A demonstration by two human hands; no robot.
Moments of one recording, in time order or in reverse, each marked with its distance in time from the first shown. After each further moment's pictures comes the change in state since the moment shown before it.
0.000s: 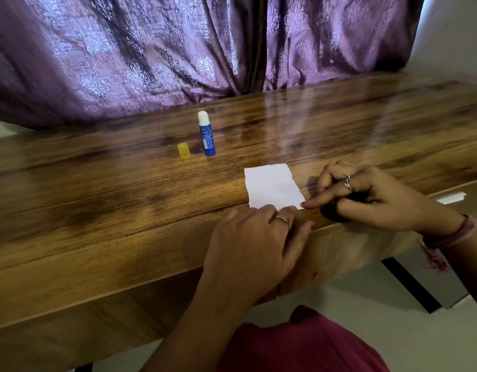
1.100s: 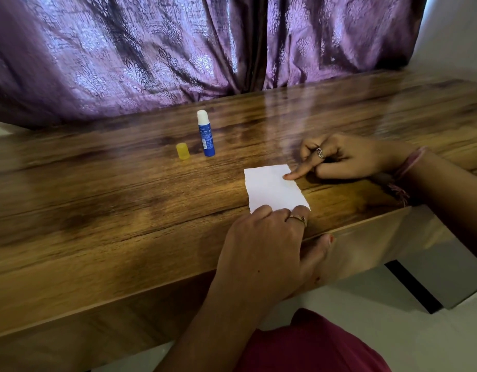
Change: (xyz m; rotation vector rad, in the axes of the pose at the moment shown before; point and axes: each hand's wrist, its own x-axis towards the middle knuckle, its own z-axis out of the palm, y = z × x) left_hand 0.012 0.012 -0.003 0.007 -0.123 -0.017; right_hand 0.064 0.044 -0.034 -0.101 -0.330 0.025
